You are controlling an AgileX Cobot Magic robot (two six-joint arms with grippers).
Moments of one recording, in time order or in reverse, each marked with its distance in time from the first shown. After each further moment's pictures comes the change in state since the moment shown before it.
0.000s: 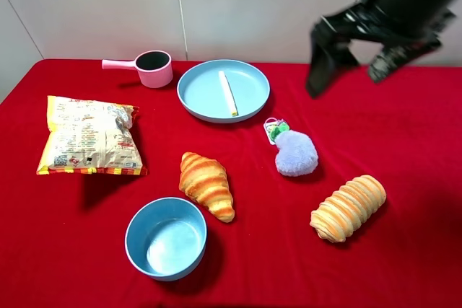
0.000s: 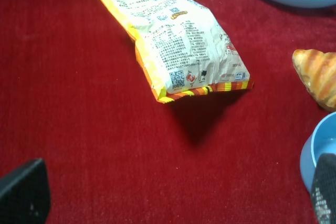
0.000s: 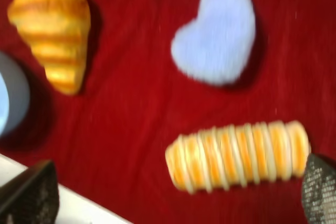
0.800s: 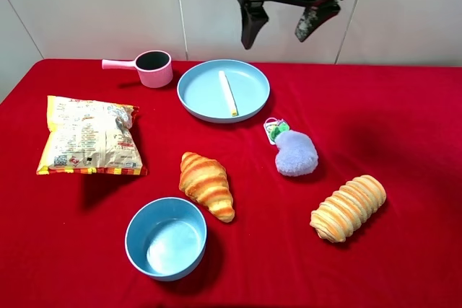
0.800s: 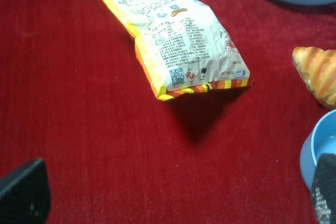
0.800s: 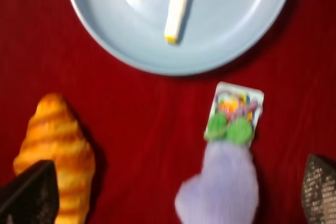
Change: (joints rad) left arm 0.000 0.000 0.000 0.000 0.006 0.000; right arm 0.000 0.499 -0.553 0.000 -0.001 0.000
